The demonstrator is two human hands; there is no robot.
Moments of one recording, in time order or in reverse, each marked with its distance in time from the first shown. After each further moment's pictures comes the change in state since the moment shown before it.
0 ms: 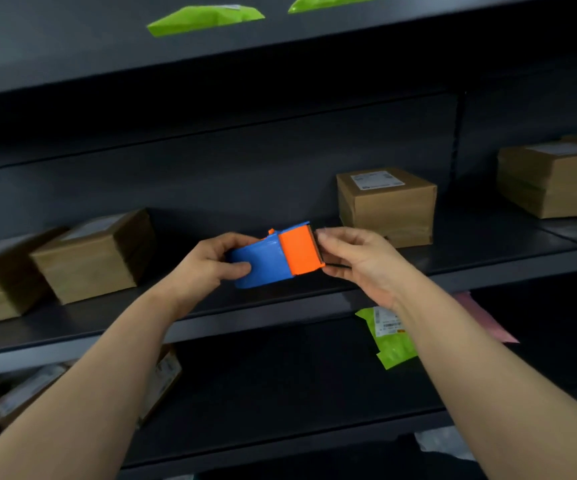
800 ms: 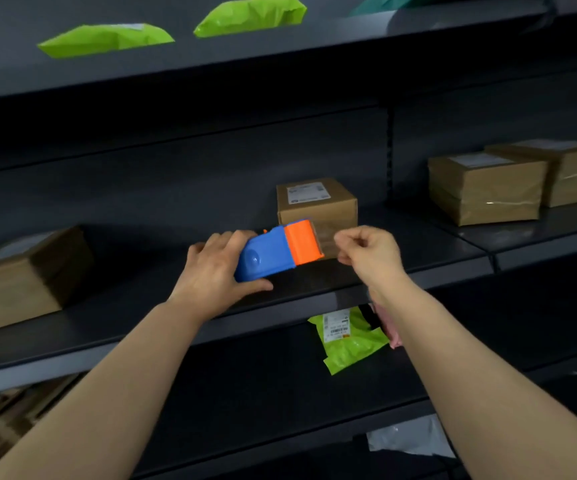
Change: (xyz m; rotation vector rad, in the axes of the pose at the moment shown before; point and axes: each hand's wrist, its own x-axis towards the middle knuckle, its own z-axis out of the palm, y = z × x) left_hand 0.052 0.013 0.100 0.948 0.203 0.409; right_hand -0.005 -0.013 -0.111 -0.258 0.500 -0.206
